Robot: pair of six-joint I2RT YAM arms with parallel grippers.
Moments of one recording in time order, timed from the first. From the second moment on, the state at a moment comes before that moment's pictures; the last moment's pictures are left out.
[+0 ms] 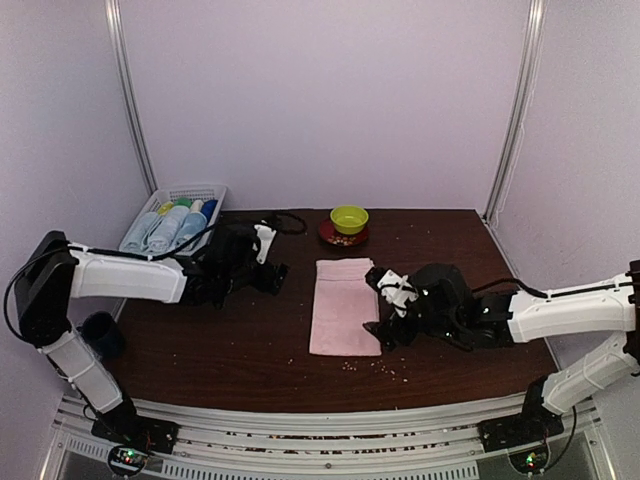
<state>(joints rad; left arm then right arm) -0.76 1.64 0.97 0.15 -0.37 0.06 0.95 1.31 0.69 0.04 0.24 -0.08</state>
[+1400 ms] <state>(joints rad) -0.92 1.51 0.47 0.58 -0.13 0.51 1.15 1.70 0.67 0.15 0.49 -0.62</state>
